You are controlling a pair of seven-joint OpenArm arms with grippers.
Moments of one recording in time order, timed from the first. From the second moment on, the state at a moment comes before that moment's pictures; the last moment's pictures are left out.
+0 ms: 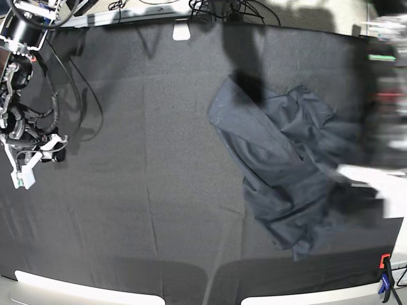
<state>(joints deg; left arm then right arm) 1.1 -11.8 -11.9 117.0 -35.9 -12.3 36.2 2.3 25.2 26.0 91.2 30.5 27.9 -65.4</state>
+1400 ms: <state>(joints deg) -12.6 10.5 36.5 86.9 -29.5 -29.5 31.5 2.3 23.1 25.9 91.2 31.8 28.7 -63.6</state>
